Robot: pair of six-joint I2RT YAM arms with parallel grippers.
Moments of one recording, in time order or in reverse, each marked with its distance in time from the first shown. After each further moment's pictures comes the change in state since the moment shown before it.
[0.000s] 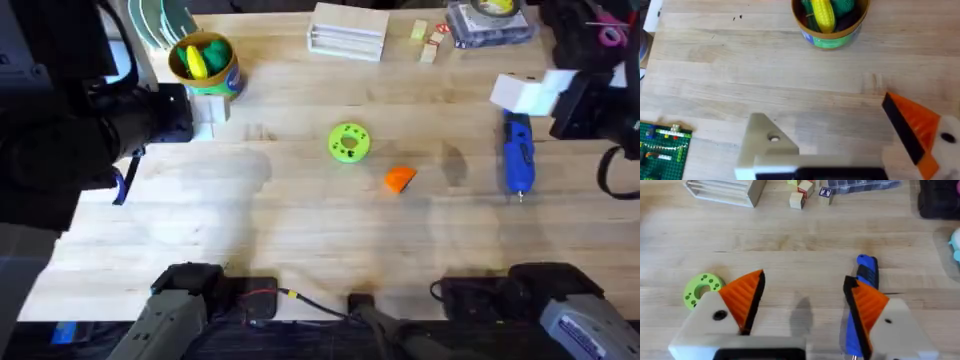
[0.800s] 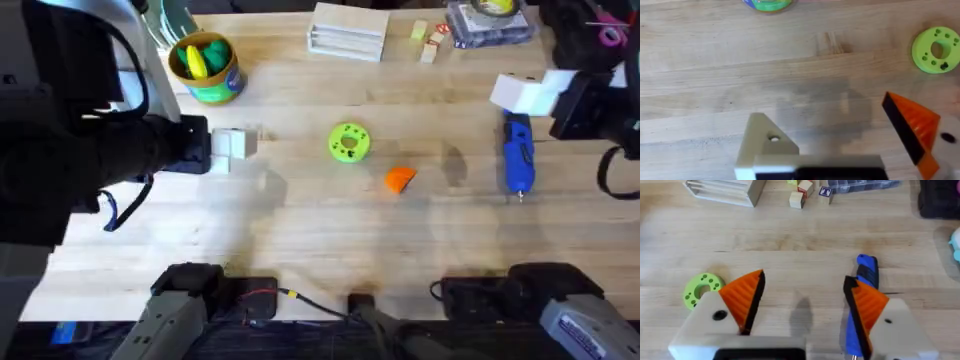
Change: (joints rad) left arm 0.000 -0.035 0.000 -0.194 0.262 0.046; right arm 0.000 0.000 0.000 -0.001 0.000 0.000
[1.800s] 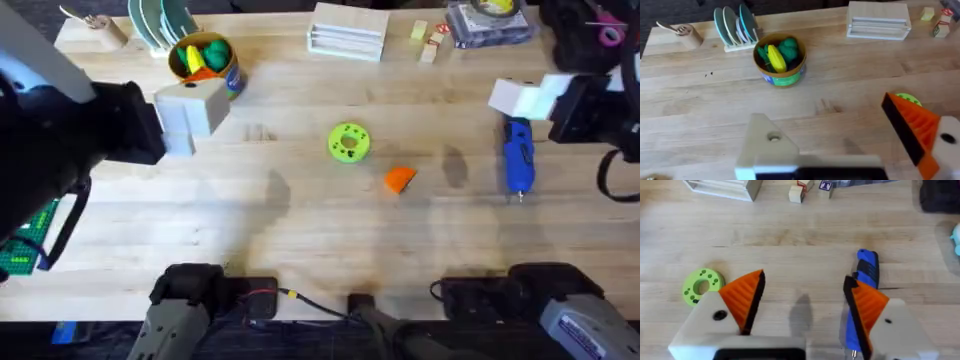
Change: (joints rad) left arm 0.000 -0.203 0.151 0.078 0.005 0.011; right arm 0.000 0.000 0.000 -0.023 0.000 0.000
